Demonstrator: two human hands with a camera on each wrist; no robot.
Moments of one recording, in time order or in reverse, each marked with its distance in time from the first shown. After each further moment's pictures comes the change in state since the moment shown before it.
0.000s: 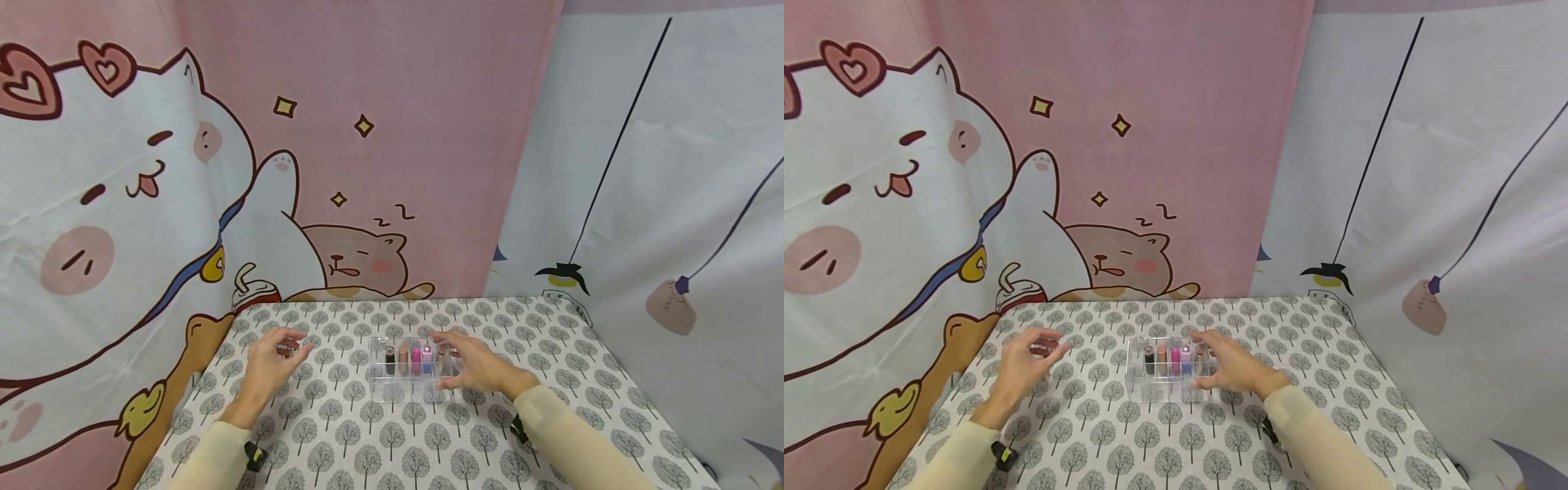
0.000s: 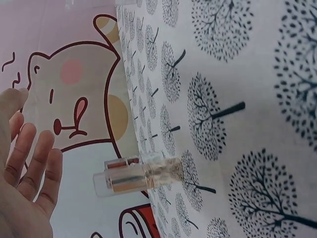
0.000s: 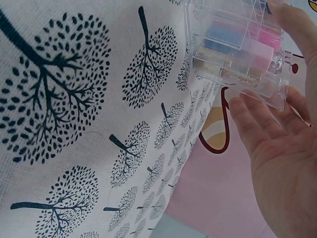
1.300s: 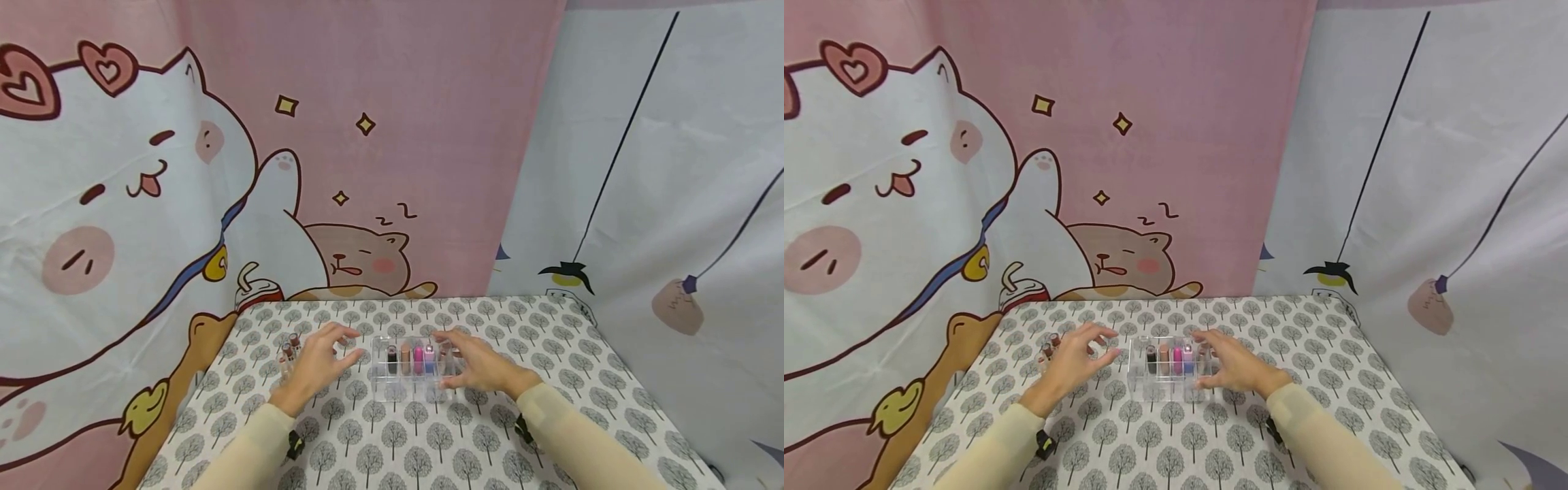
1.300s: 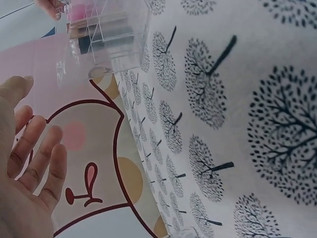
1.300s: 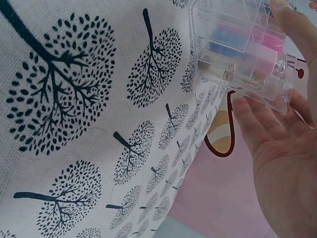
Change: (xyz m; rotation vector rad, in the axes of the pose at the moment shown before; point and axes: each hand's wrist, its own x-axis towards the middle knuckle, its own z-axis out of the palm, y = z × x) left_hand 0.013 0.051 0.059 0.044 -0.266 0.117; right_hand 0.000 0.000 -0.001 0.020 -0.012 -0.010
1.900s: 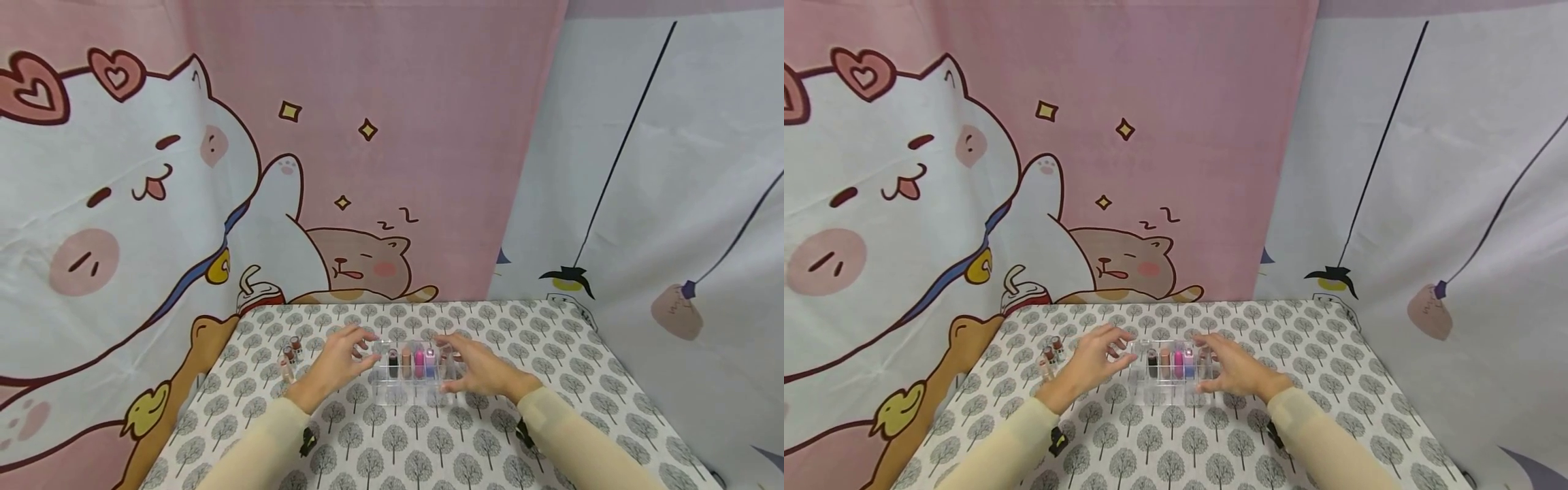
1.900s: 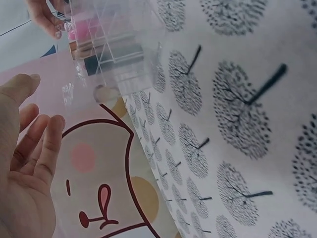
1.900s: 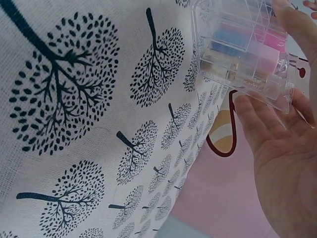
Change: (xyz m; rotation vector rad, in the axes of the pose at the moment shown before) left_hand 0.020 0.017 0.016 -0.081 -0.100 0.130; right_hand 0.001 0.003 0.001 0.021 -0.004 0.015
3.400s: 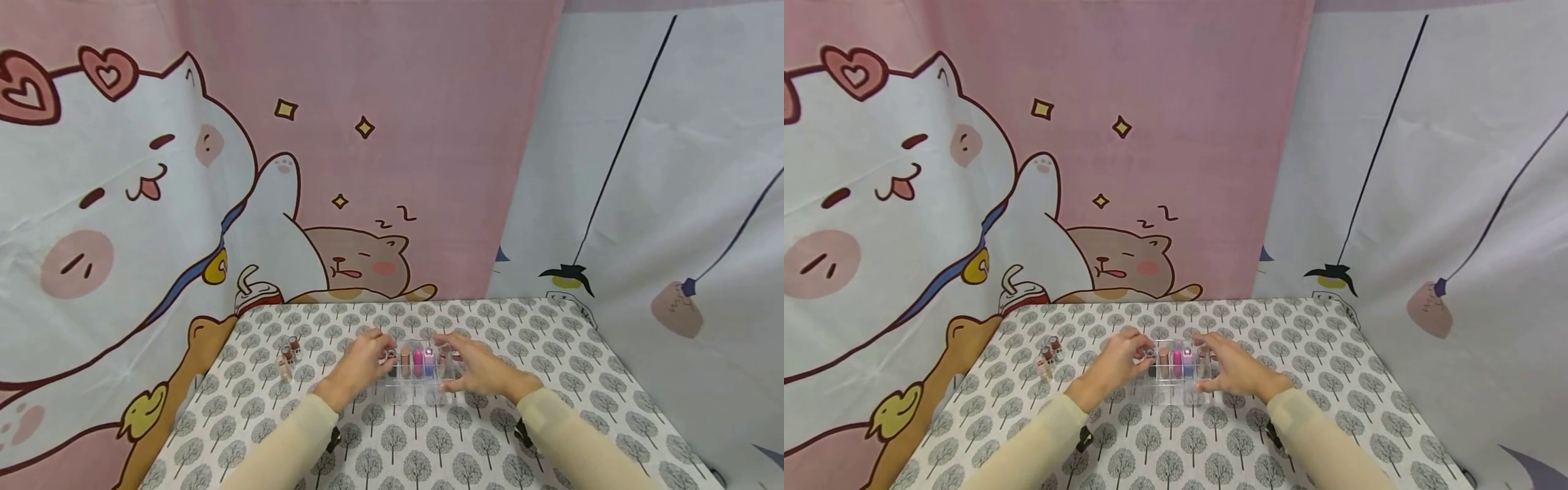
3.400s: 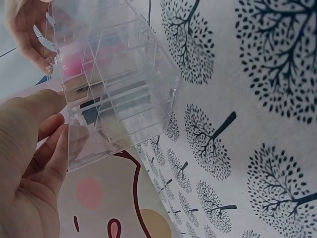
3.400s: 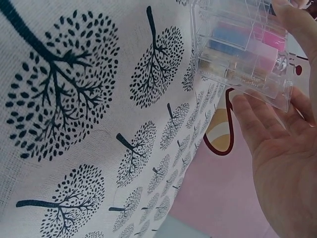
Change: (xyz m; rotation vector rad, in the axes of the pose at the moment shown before) left_hand 0.018 0.017 0.042 0.140 -0.132 -0.016; right_hand -0.001 0.000 0.002 0.046 0.000 0.006
